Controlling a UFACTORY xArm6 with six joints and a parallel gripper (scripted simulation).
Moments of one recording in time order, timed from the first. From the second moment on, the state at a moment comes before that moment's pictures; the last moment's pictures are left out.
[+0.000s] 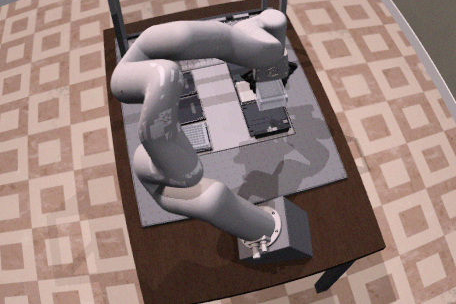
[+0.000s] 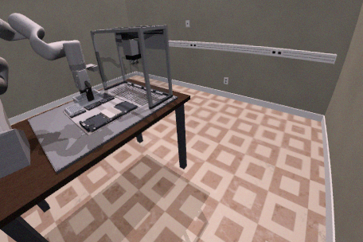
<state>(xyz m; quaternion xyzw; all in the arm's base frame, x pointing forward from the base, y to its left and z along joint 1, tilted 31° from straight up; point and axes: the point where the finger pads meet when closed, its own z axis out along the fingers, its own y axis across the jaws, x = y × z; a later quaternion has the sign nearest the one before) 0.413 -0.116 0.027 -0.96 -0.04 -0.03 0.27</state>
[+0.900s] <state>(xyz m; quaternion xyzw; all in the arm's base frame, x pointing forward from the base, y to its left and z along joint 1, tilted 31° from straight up) 0.413 -0.116 0.027 -0.90 0.33 0.08 0.26</state>
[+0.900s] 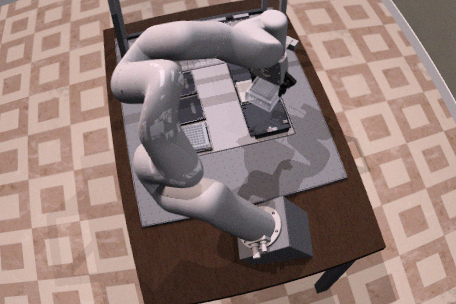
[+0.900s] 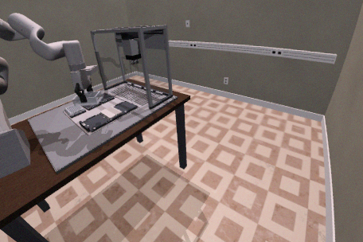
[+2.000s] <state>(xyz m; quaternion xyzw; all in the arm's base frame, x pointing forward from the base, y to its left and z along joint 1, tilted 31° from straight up) 0.413 -0.116 0.027 -0.72 0.64 0.17 0.21</state>
